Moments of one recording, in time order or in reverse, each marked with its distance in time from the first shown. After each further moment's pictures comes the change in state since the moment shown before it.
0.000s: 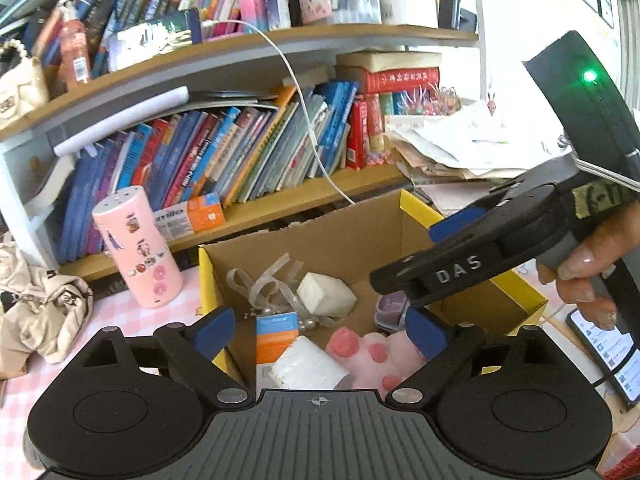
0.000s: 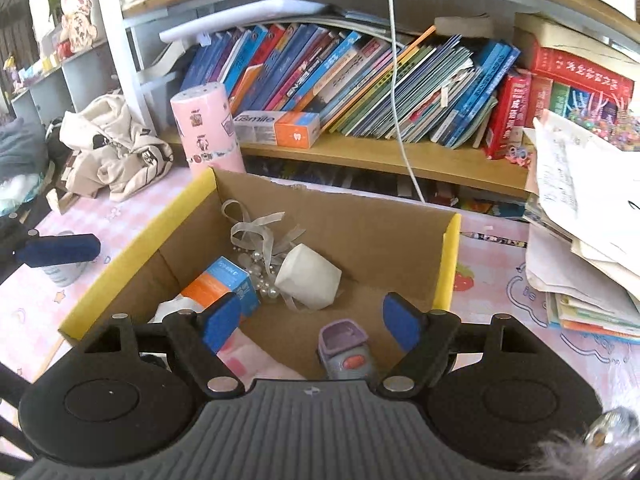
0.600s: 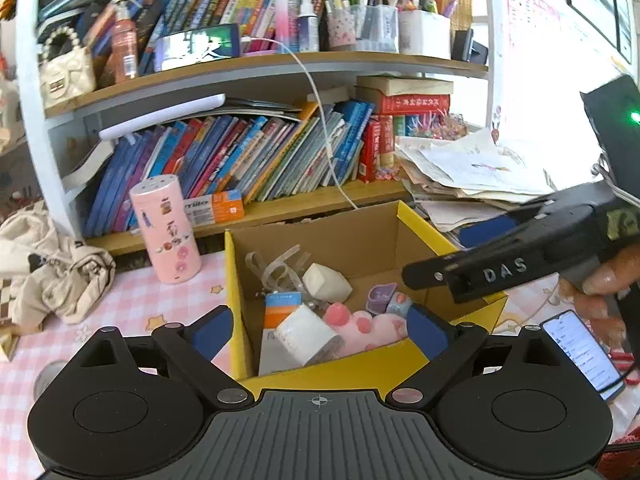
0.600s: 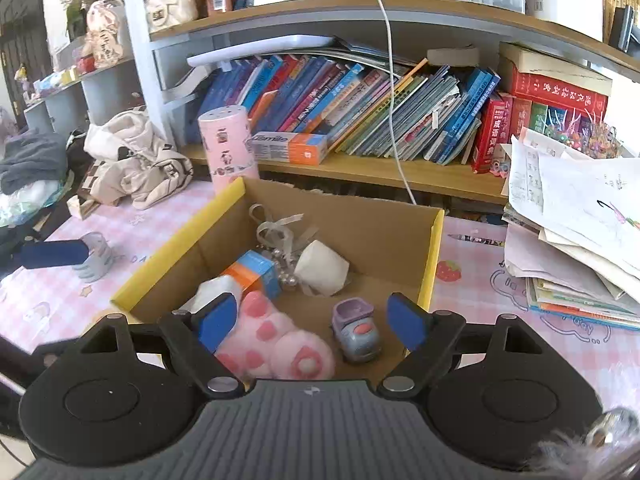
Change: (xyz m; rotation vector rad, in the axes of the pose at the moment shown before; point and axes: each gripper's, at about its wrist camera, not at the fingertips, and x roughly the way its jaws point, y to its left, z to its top) left arm -0.060 -0.002 -0.021 -0.107 -0.033 0.028; right arm -0.062 0.022 -0.032 -0.015 -0.073 -0.005
